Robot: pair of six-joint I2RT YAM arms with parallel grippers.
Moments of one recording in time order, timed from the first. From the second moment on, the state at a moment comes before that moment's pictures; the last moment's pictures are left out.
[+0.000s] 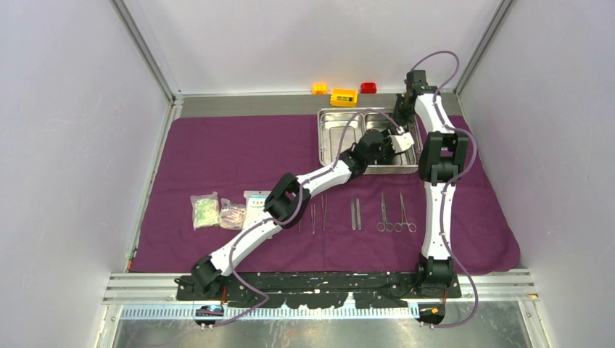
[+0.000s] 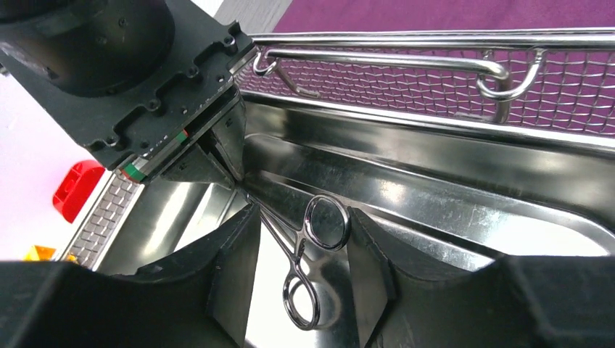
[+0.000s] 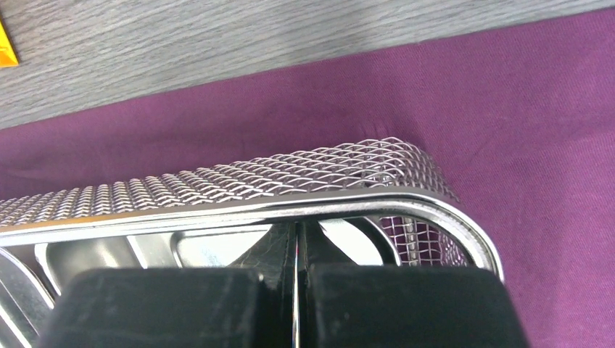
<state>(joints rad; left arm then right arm) -0.89 2.92 2.57 0.21 0.07 0.50 -0.03 2.53 2.30 -0.80 -0.08 0.26</state>
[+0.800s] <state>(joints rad) -0.89 2.91 2.52 0.37 0.05 0.65 -0.04 2.53 2.33 -0.84 -0.07 0.25</state>
